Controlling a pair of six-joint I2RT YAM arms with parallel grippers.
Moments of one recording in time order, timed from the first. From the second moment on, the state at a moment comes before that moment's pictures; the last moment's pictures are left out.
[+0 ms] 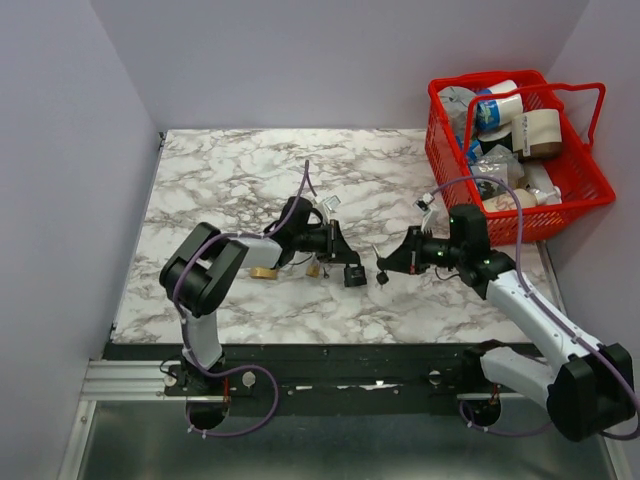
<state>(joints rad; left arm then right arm) -0.58 1.82 0.86 0.46 0.78 -0.81 0.32 1.03 0.66 -0.21 -0.75 0.42</state>
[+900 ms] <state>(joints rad) -0.52 2.01 1.03 0.39 0.76 -0.71 0.32 1.25 0.66 -0.21 -0.72 0.39</state>
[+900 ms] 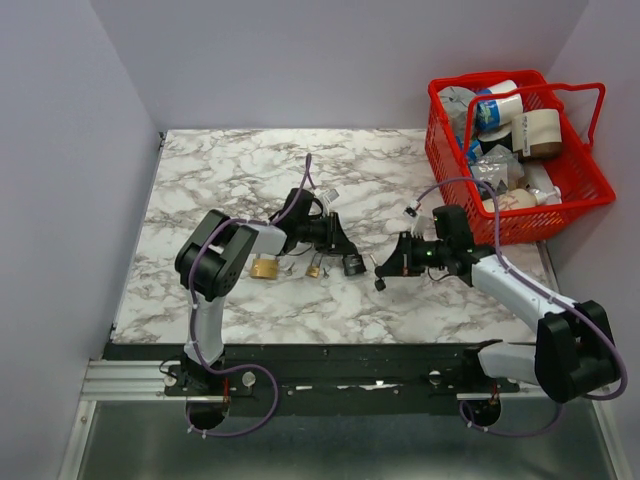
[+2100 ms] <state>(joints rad) -0.54 1.78 1.25 0.01 0.62 -0.39 0.32 1.37 0.81 -0.24 -0.55 0.36</state>
